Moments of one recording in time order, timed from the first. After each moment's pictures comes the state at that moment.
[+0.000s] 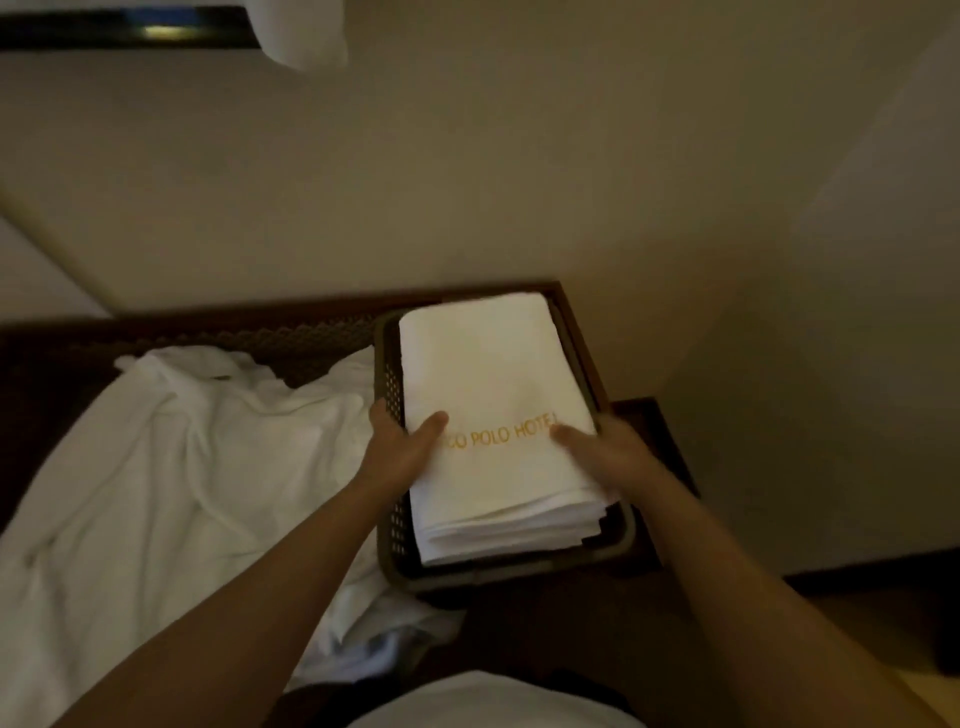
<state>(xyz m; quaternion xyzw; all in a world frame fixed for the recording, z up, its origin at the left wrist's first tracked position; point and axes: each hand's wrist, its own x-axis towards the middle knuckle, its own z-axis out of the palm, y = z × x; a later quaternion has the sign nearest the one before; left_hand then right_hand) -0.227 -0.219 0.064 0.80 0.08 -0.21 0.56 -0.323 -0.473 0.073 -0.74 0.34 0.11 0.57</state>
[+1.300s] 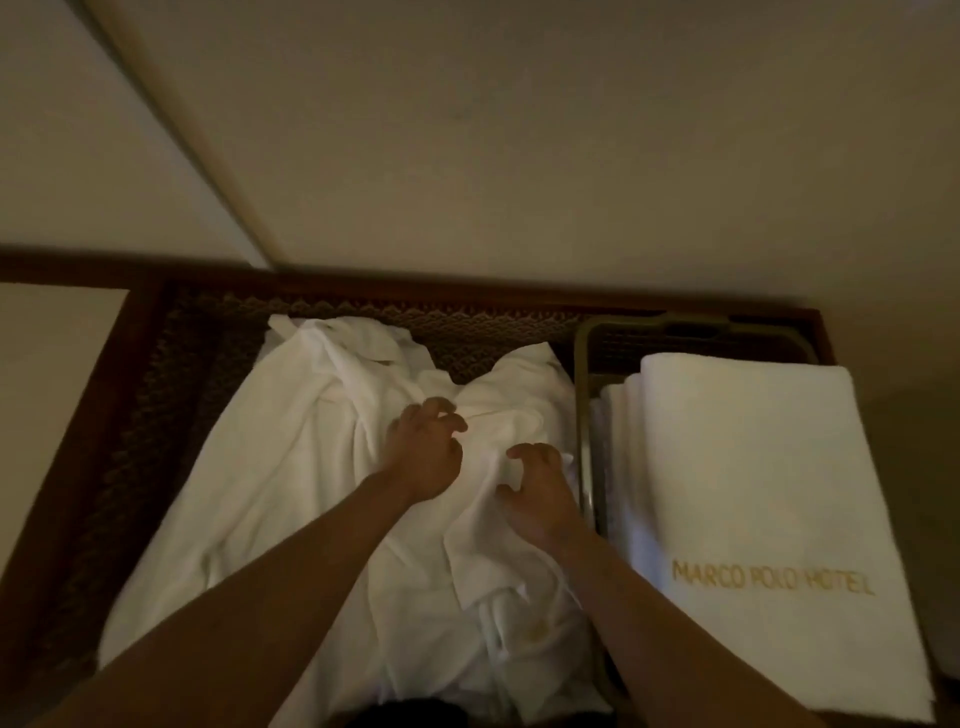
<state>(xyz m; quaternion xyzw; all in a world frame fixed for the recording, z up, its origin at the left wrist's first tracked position) -0.048 -0.001 -0.039 0.95 -0.15 -0.20 0.19 -0.129 -0.174 -0.039 -0.88 0.15 0.20 0.40</state>
